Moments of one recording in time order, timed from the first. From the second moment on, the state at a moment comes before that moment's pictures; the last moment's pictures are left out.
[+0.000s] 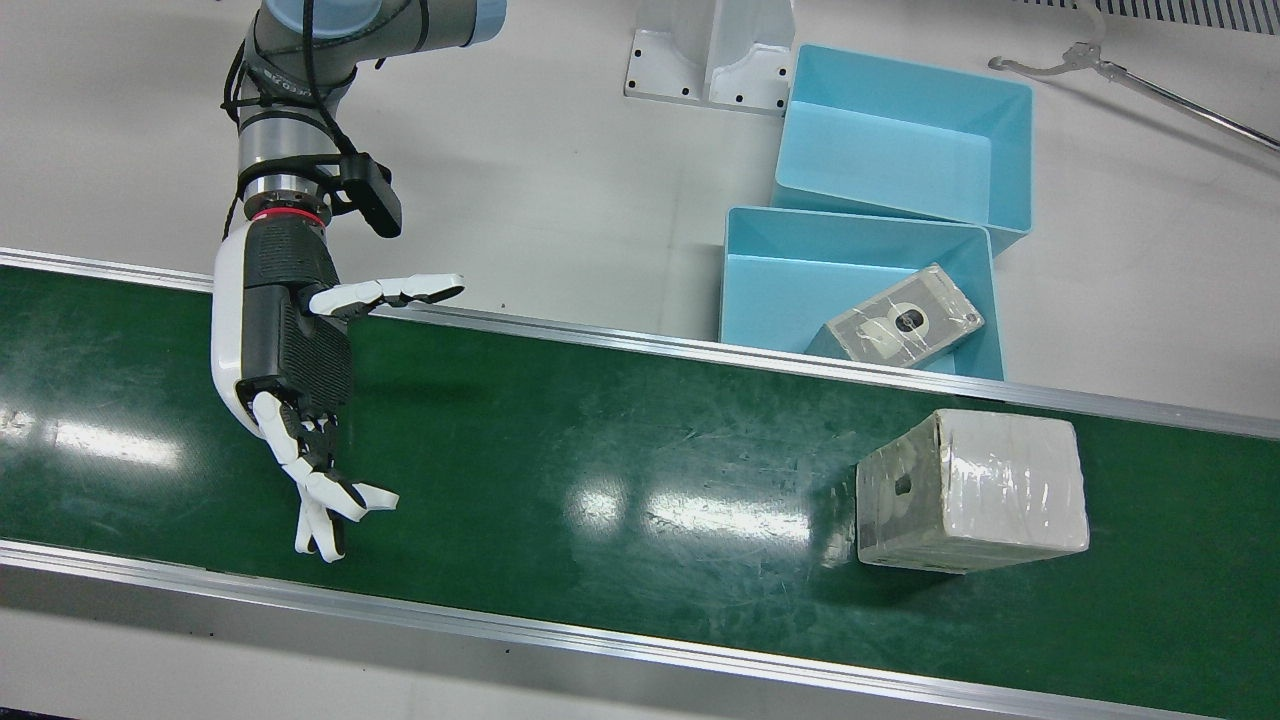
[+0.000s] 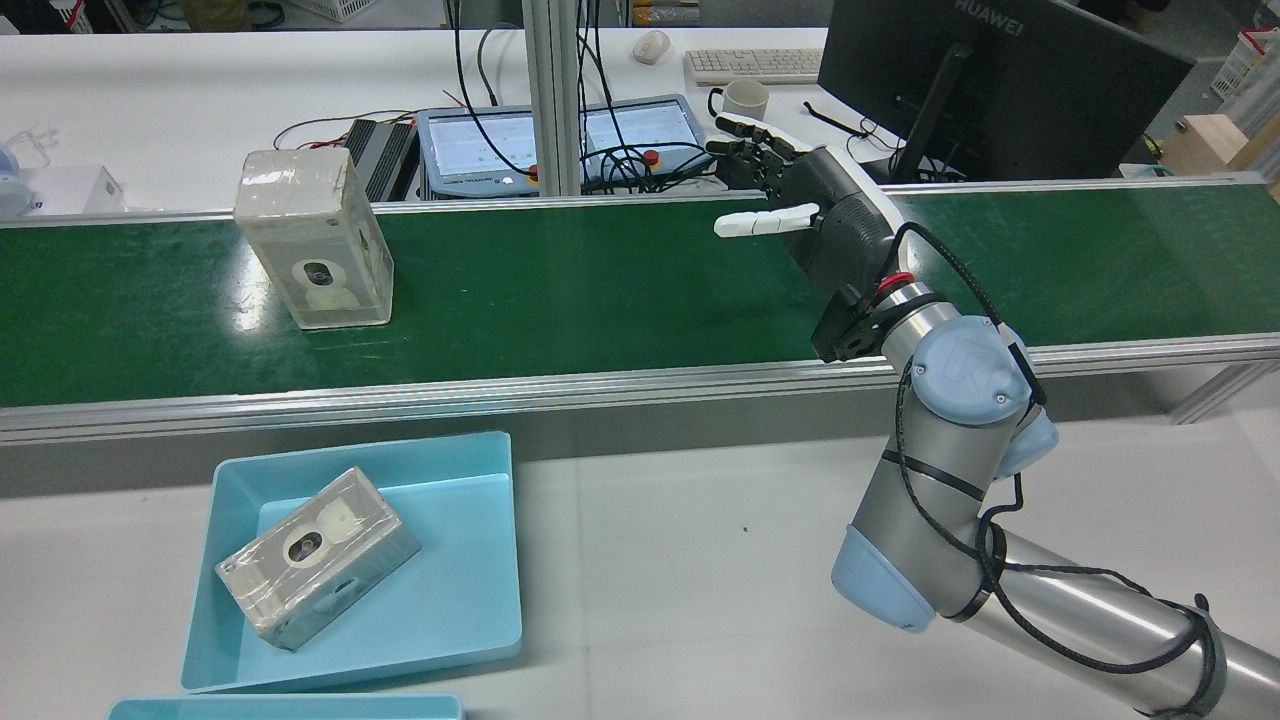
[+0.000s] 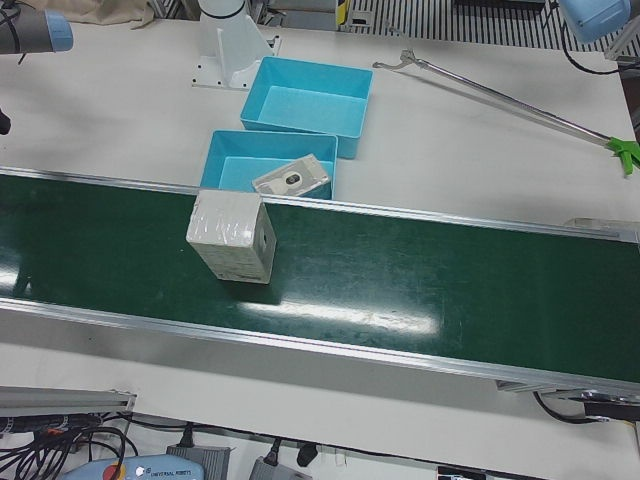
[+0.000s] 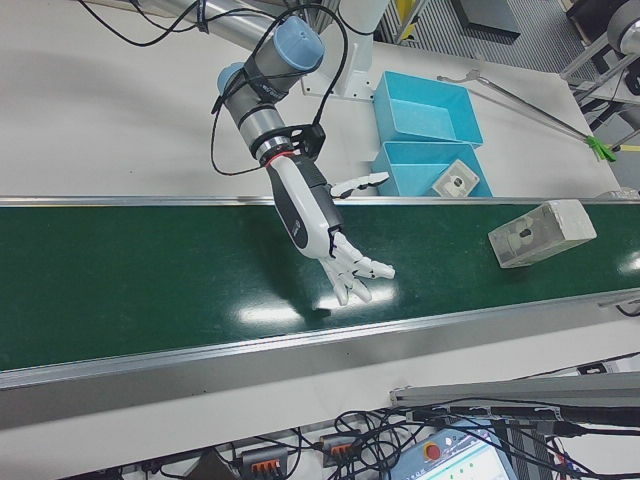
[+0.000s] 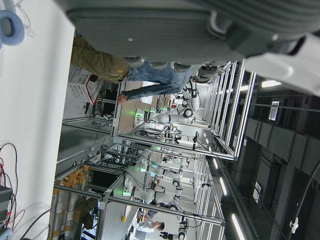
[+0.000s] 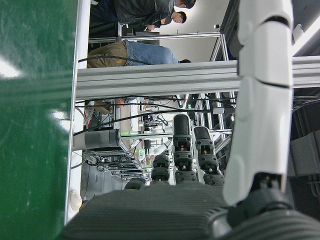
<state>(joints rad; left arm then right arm) -1.80 -1.80 -1.75 0.42 1.92 -0.16 0.76 -1.02 1.77 -3.58 -0.99 -0.11</state>
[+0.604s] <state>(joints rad) -1.80 -1.80 -1.75 0.42 1.92 -0.16 0.76 -1.02 1.77 -3.58 -0.99 -0.11</state>
